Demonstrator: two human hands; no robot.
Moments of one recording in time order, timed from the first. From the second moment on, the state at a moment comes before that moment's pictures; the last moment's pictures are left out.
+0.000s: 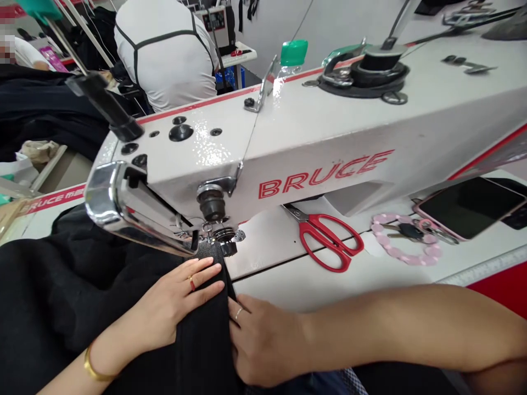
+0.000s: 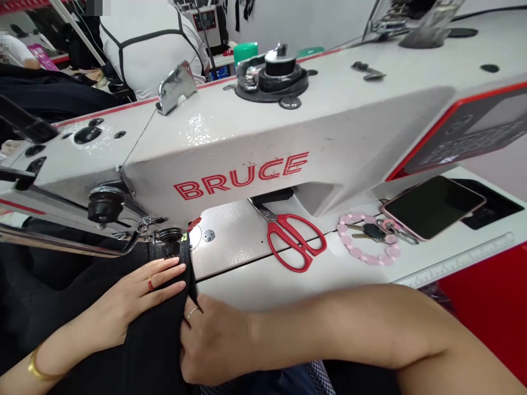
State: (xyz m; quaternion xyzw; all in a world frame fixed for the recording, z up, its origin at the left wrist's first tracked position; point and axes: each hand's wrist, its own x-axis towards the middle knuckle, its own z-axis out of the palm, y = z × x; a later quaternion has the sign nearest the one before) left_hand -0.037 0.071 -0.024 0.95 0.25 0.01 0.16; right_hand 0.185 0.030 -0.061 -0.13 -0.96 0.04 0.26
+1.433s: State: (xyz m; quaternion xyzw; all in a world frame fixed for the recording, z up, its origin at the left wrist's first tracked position) left_hand -0.026 0.057 -0.052 0.91 0.28 0.16 0.26; right_hand 0.175 0.038 -0.072 -0.13 -0.95 0.11 0.24
